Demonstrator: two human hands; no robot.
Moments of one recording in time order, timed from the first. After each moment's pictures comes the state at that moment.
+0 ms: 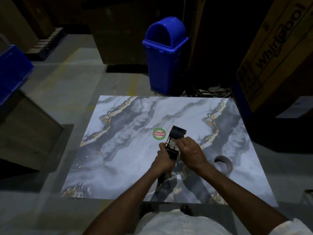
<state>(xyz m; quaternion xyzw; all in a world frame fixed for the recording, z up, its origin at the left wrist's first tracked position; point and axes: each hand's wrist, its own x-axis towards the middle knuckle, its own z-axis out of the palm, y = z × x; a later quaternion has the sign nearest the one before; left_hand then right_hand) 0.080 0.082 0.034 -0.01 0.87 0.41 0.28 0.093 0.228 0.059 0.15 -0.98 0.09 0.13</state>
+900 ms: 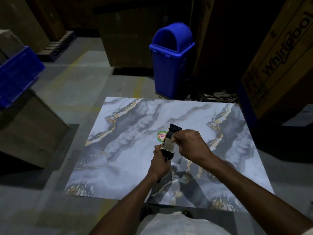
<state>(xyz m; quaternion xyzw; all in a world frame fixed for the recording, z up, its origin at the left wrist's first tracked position) 0.083 0.060 0.010 0.00 0.88 0.46 0.14 0.078 0.207 0.147 0.21 -0.93 0.25 0.16</state>
